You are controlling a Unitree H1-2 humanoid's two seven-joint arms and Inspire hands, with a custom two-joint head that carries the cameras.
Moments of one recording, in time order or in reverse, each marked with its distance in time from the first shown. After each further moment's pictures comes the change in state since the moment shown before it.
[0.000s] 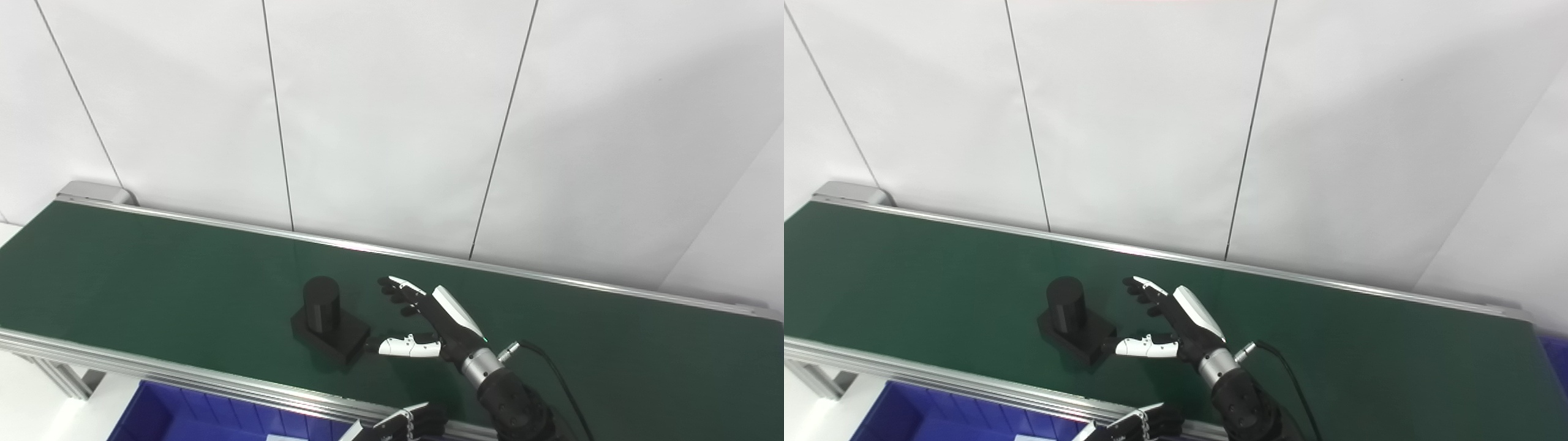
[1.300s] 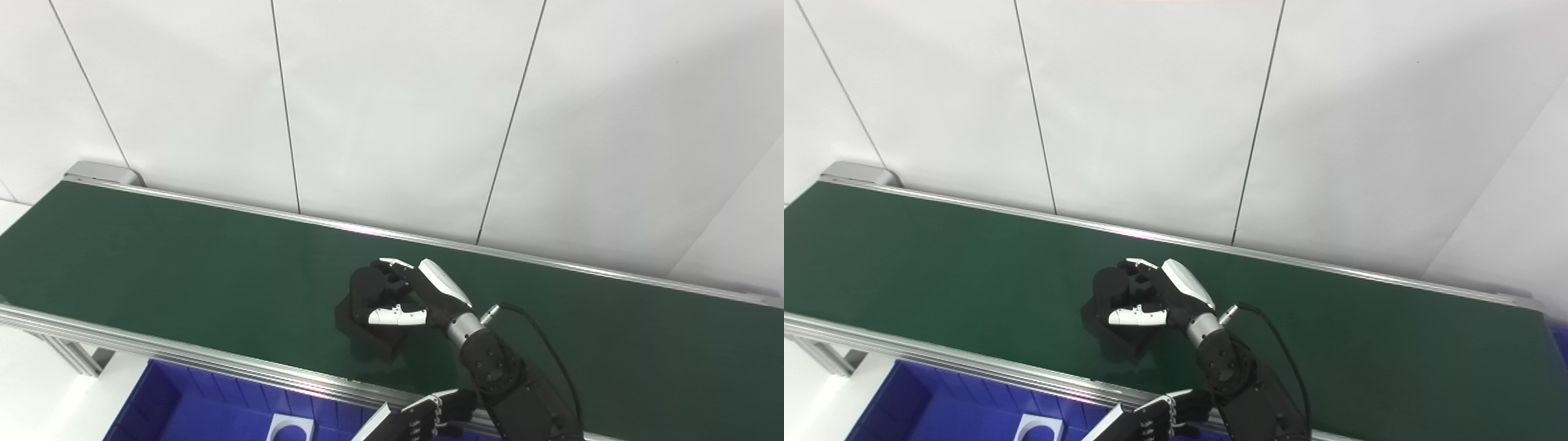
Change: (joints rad) left arm 0.012 -0.039 -0.047 -0.055 0.067 0.040 0.037; right arm -0.129 0.053 0.056 0.232 -0.055 -0.022 -0.075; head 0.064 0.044
